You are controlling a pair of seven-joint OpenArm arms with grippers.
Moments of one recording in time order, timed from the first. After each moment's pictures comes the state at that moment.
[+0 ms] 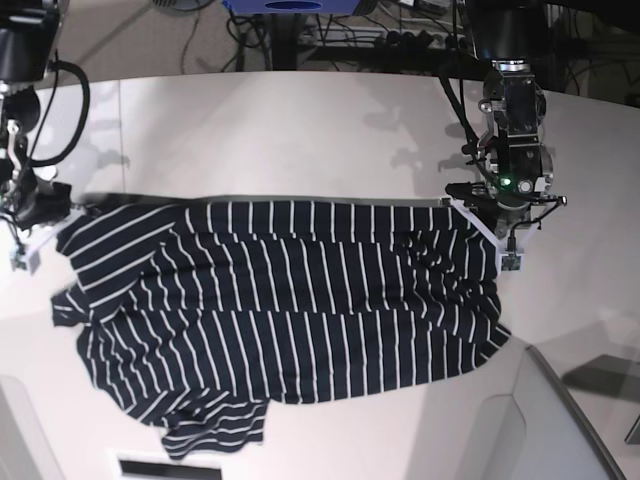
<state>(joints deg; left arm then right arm) 3.2 -7.1 -11.8 82.1 8.6 -3.2 45.1 -1.6 16.9 16.0 78.7 16.8 7.0 -55.9</state>
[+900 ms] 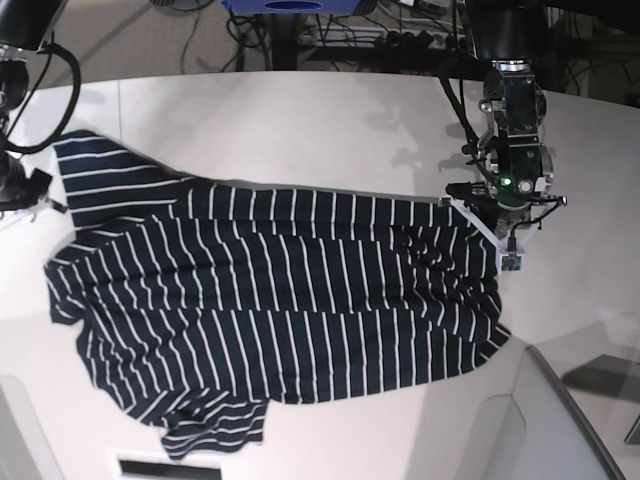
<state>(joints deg) 3.2 -7.1 -11.9 82.1 8.6 -3.2 45.1 -7.1 13.8 26.3 91.2 16.6 -0.2 -63.5</state>
